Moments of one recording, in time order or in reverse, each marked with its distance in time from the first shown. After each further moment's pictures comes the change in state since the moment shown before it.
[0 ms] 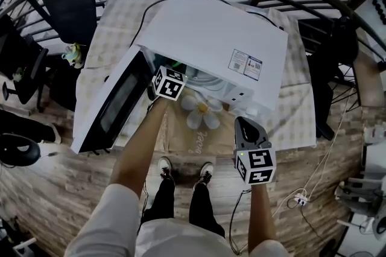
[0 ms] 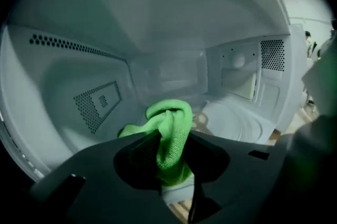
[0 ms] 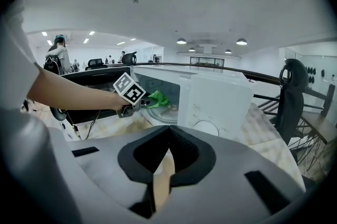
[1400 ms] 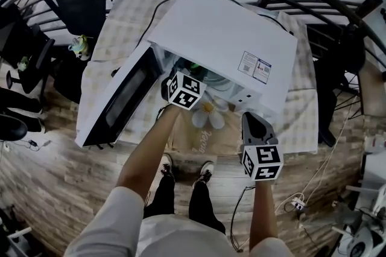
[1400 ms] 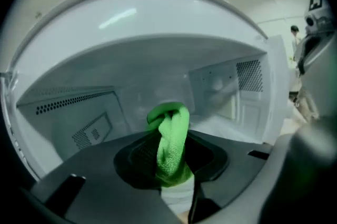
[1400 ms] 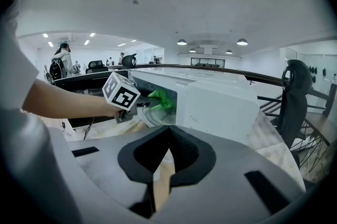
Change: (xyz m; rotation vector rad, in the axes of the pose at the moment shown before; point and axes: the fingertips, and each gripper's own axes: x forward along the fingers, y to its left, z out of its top) left arm -0.028 -0.039 0.046 0.075 -0.173 -0.031; right arm 0.009 -0.007 0.015 0.002 -0.009 0.012
